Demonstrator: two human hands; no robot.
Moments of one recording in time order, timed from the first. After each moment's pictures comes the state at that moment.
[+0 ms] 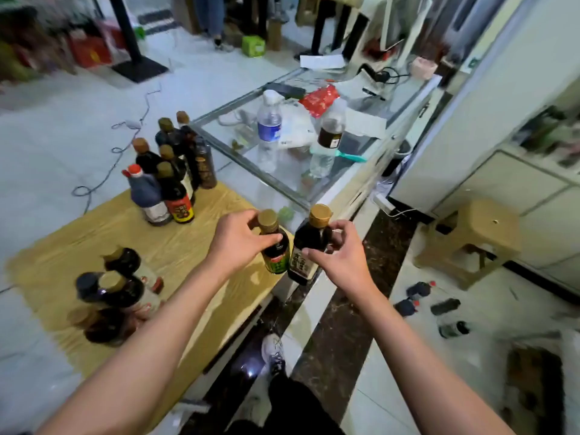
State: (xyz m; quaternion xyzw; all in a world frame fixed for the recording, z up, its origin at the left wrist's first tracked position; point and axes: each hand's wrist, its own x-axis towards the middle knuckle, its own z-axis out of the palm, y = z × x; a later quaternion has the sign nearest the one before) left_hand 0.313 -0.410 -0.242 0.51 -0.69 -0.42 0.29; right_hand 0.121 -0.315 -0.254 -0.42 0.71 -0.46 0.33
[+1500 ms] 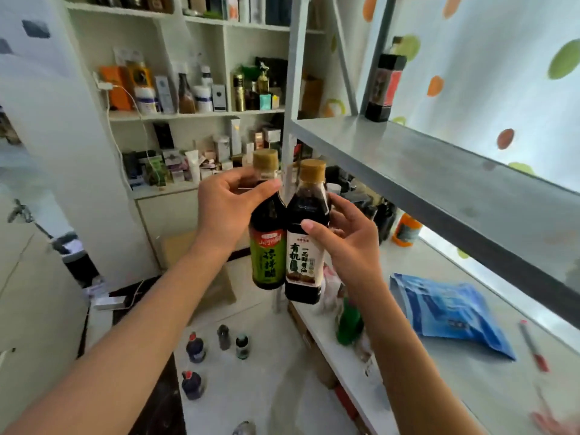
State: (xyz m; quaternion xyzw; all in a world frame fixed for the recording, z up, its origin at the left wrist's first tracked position) left_hand -0.391 0.053 -0.017 -0.03 -0.72 -0.61 0.32; right_hand -0.389 0.234 -0.052 -0.16 0.64 -0.74 -0.08
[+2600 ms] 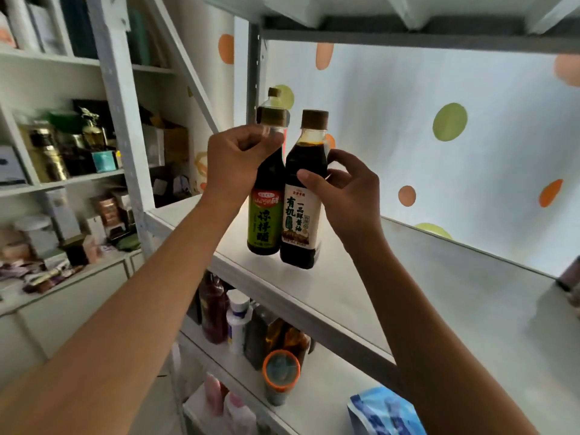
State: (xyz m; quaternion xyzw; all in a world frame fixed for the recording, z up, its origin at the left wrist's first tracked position) left_hand -0.821 0.191 0.090 -0.26 -0.63 -0.70 0.21; right_hand -0.736 0.334 0.072 -0.02 0.75 -0.55 -0.37
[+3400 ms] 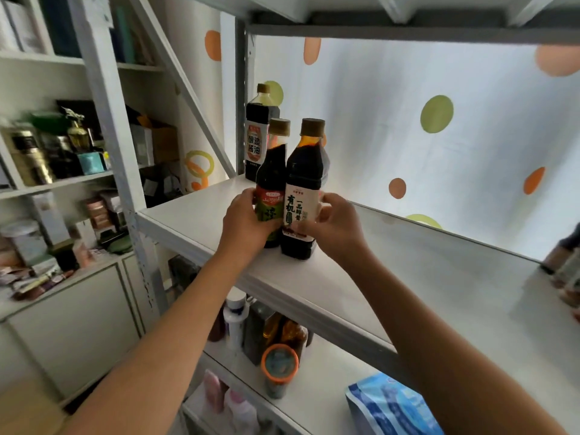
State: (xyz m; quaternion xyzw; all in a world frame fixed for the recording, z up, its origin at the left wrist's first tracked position) left_hand -0.832 0.210 -0.008 -0.19 -0.82 -0.52 0.15; right_hand -0.750 0.361 0.012 0.08 0.84 -0.47 -0.26
